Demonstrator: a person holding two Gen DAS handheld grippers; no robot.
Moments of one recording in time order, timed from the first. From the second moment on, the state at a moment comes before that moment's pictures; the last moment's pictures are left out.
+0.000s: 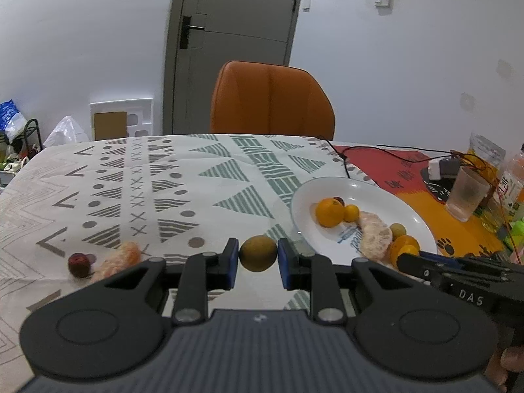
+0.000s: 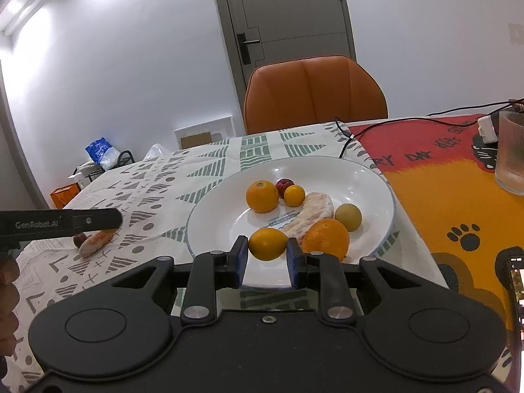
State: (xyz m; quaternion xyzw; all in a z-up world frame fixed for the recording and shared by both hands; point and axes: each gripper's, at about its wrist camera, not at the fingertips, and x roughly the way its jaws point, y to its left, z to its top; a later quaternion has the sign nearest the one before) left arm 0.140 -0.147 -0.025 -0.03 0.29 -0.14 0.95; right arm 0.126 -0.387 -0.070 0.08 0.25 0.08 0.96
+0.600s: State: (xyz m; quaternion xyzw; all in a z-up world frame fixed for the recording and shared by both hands) left arm 0.150 -0.187 -0.025 -0.01 0.29 -0.18 0.94; right arm 0.116 -0.413 -0.069 0.10 0.24 0.06 0.96
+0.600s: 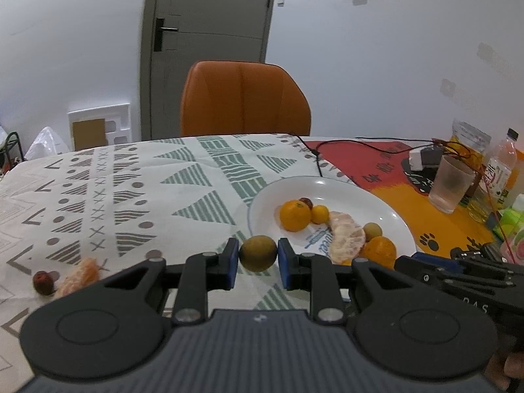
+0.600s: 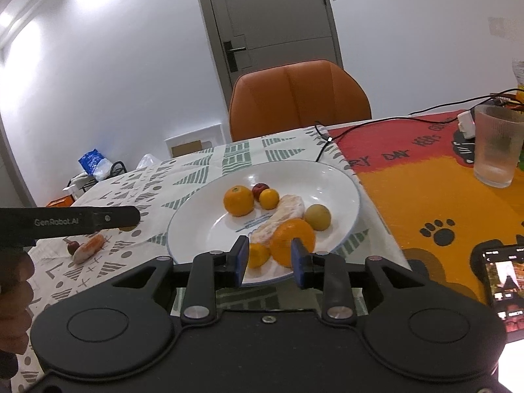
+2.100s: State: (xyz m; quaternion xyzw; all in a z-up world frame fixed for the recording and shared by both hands) left arm 0.158 -0.126 -0.031 0.00 0.30 -0.09 0.95; right arm 0.134 -0.361 -0.063 0.09 0.25 0.13 0.96
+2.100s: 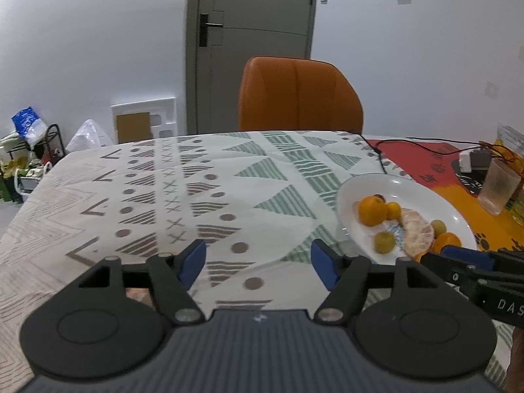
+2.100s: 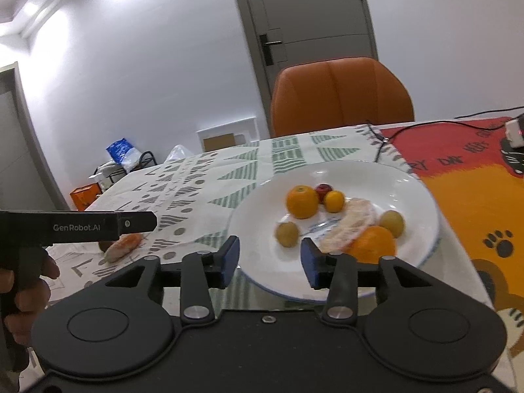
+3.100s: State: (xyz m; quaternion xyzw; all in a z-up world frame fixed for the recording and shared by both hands) left arm 0.138 -0.032 -0.044 -0.04 0.31 0.00 0.95; right arm 0.155 -0.270 -0.062 0.05 0.26 0.22 0.94
